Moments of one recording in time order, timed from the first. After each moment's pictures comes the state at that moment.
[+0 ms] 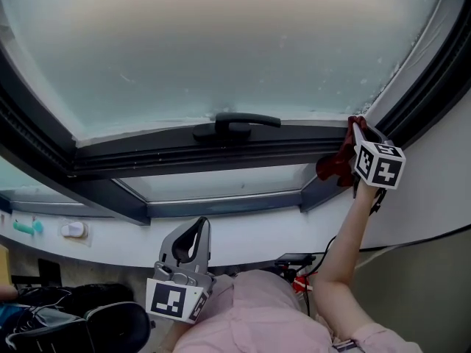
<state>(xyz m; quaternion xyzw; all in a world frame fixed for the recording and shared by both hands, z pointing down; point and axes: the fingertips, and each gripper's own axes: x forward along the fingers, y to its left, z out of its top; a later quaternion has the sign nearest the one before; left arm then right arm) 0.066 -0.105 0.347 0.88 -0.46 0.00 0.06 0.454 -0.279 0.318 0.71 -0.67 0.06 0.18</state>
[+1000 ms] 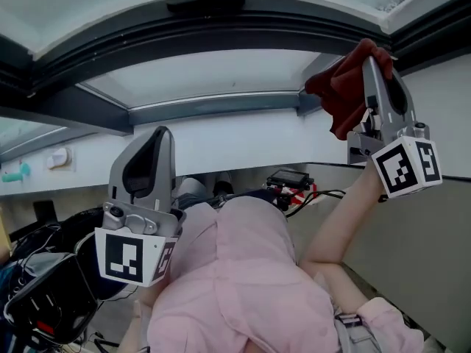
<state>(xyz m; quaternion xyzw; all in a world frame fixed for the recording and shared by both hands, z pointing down) 0.040 -0.077 0.340 0.88 -0.46 0.02 0.05 0.335 -0.149 0.288 0.60 -0.80 0.02 -0.01</state>
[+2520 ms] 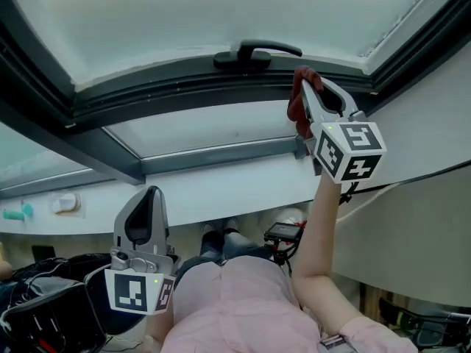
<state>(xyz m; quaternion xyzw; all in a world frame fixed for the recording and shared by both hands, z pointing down) -0.082 -0.056 0.329 0.88 -0.48 0.00 0.05 0.210 -0.198 0.291 0.62 -0.77 -0.01 0.13</state>
